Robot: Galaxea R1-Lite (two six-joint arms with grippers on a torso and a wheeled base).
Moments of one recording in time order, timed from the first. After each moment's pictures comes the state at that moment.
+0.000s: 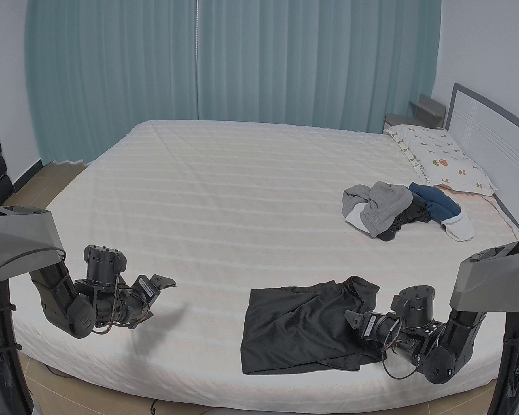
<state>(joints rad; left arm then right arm) -0.15 2.17 -0.58 -0.91 -0.21 -1.01 0.39 2.26 -0.41 -1.31 -0.20 0.46</state>
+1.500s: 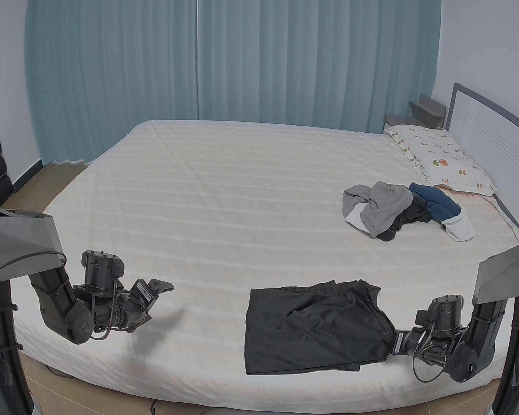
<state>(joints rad) -0.15 2.18 -0.54 -0.97 -0.20 -1.01 0.17 2.28 -0.26 -1.33 0.02 0.27</state>
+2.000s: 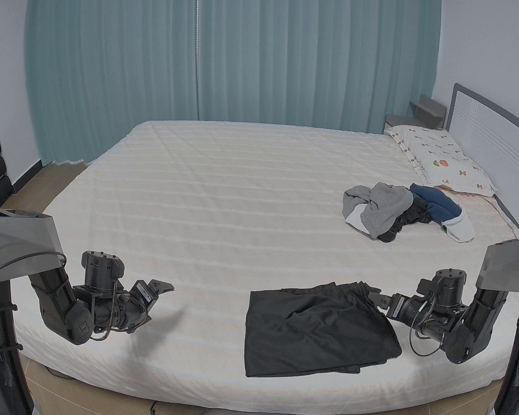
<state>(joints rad) -0.15 2.18 -0.53 -0.98 -0.20 -1.01 0.16 2.23 -0.43 -1.33 0.10 0.44</state>
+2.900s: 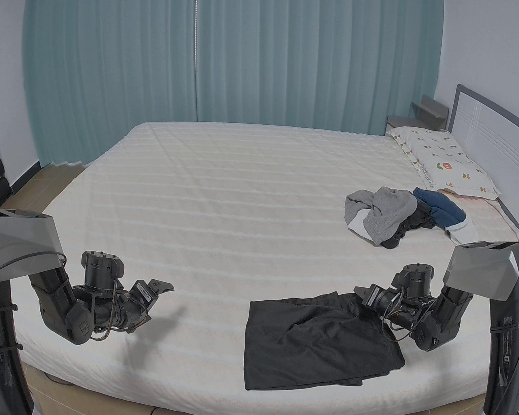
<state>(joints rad) -0.15 2.18 -0.53 -0.98 -0.20 -1.01 0.21 2.44 -0.75 -1.22 0.05 0.56</state>
